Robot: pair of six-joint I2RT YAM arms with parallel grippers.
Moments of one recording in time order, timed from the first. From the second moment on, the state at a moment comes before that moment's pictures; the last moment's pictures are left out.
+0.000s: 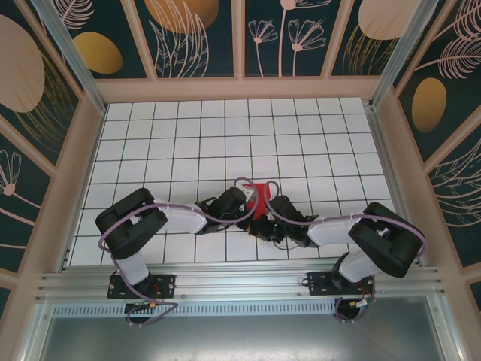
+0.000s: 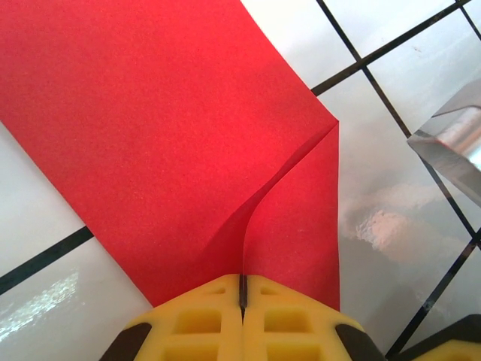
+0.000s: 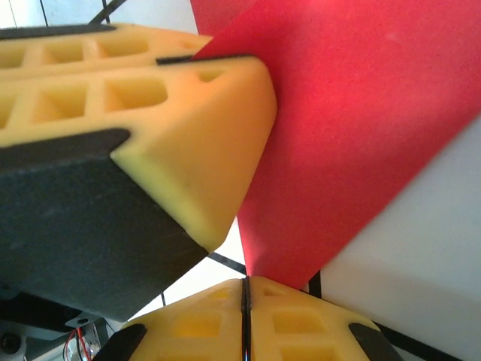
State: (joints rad) left arm -0.95 1.76 0.73 0.23 0.07 -0.50; right arm 0.88 1.45 0.36 0.30 -0.33 1.13
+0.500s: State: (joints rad) left arm -0.95 1.76 0.73 0.23 0.07 -0.50; right arm 0.90 1.47 0.40 0.24 -0.31 1.15
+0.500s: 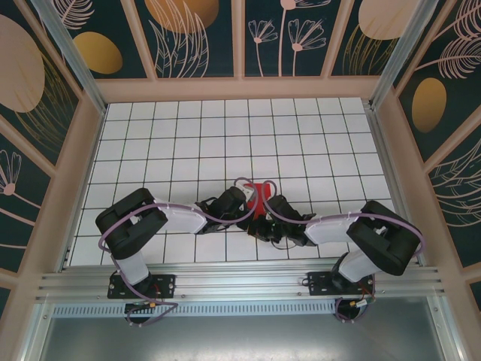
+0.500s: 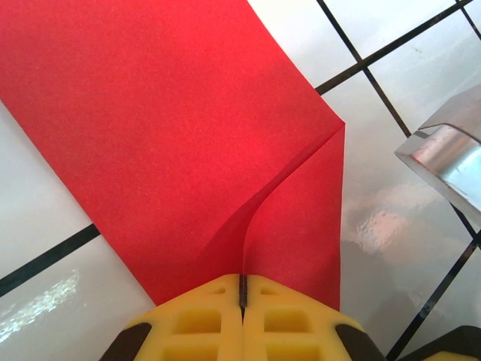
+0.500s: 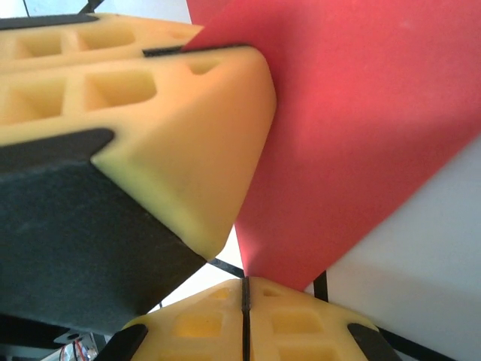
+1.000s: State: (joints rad) left arm -0.95 1.76 0.74 0.22 0.07 -0.50; right arm 0.64 1.22 0.38 0.11 -0.27 1.04
